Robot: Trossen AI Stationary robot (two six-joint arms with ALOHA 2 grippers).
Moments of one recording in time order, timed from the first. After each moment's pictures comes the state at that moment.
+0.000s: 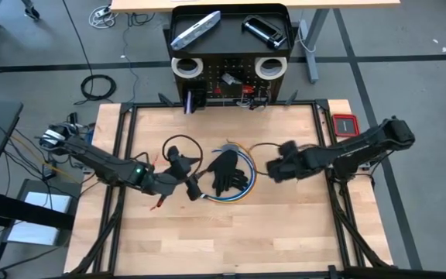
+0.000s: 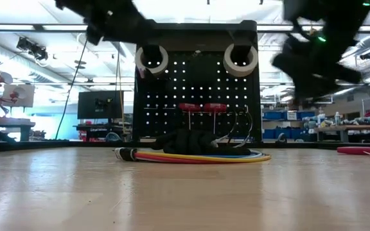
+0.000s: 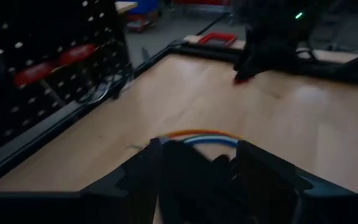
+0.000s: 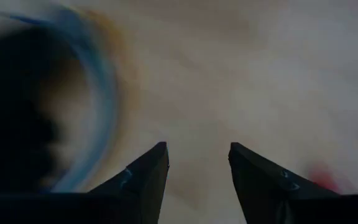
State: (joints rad) left arm -0.38 1.27 0.78 0.00 -0.87 -0.36; right arm 0.20 1.32 0.81 -0.84 0.58 1.29
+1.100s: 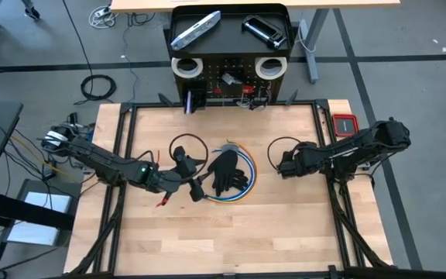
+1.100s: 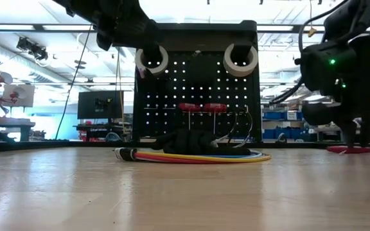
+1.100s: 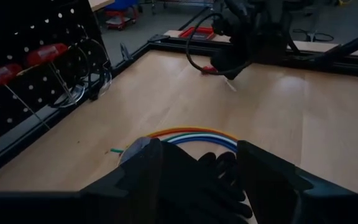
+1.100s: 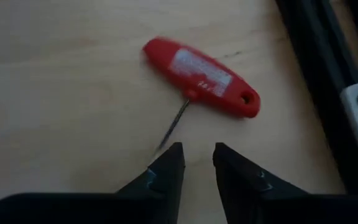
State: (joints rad) left arm -0.33 1.32 0.78 0.08 -0.75 -0.29; right arm 0.07 1.38 0.56 -1.00 0.41 1.97
